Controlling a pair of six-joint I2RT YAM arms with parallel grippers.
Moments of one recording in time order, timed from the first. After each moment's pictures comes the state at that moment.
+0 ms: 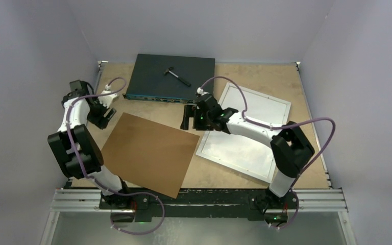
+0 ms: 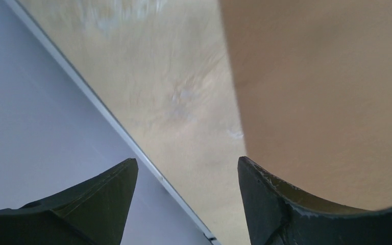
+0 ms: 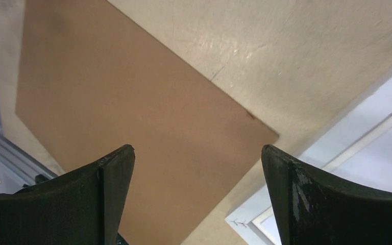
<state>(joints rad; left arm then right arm) 0.35 1.61 1.26 -0.82 0.18 0.96 0.75 1.69 1.18 -0.26 -0.06 0.69</state>
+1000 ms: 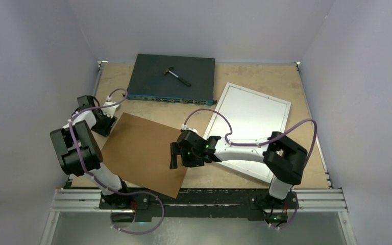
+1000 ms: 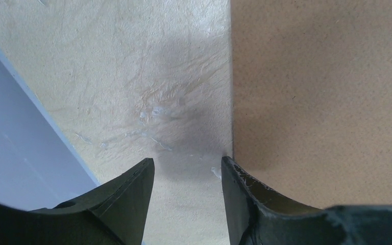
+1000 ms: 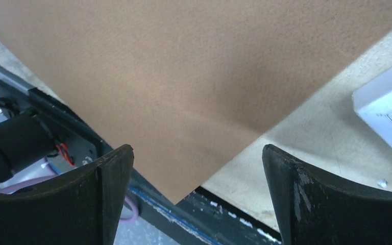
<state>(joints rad) 0.42 1.68 0.97 -0.45 0.13 0.84 1.13 1.70 1.04 -0.32 -0.02 0.98</state>
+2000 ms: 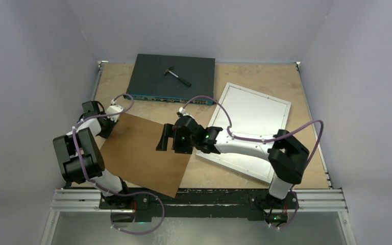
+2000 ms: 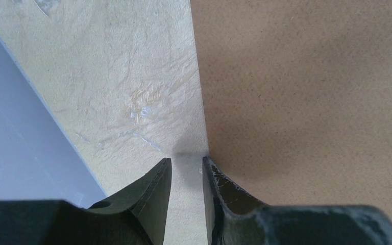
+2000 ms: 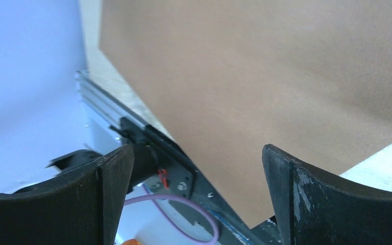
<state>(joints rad) 0.38 1.58 0.81 -0.31 0.12 0.86 1.08 1.73 1.17 -0.20 -0.05 1.08</state>
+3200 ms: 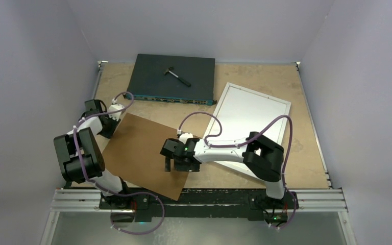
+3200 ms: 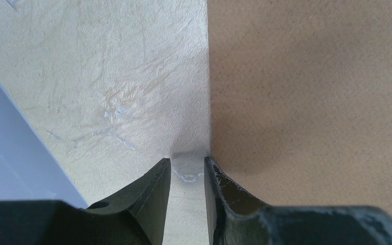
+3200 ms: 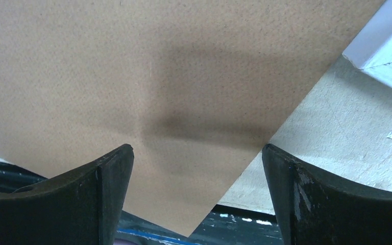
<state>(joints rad) 0.35 1.58 0.84 -0.37 0.11 0.76 1.24 1.93 1.32 -0.66 0.19 1.20</state>
